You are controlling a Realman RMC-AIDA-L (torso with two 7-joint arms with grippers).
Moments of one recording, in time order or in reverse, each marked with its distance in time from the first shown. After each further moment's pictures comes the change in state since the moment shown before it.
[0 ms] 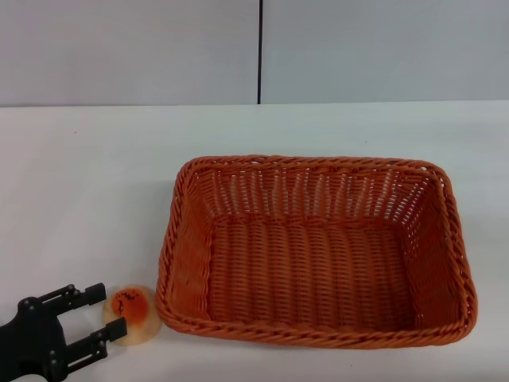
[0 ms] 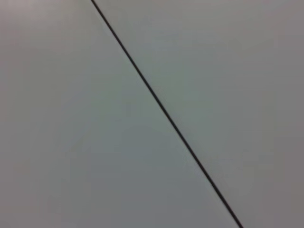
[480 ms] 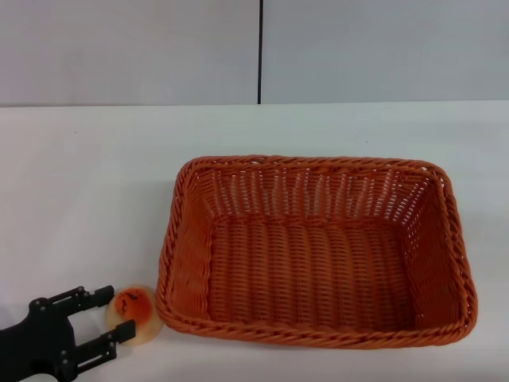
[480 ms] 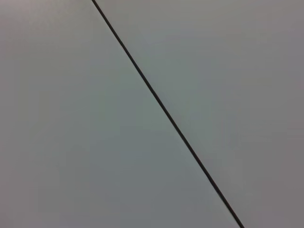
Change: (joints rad) left arm -0.013 -0.008 0.021 -0.005 0.007 -0.038 -0.001; right arm 0.005 0.001 -0.011 0.007 0.000 0.025 -0.001
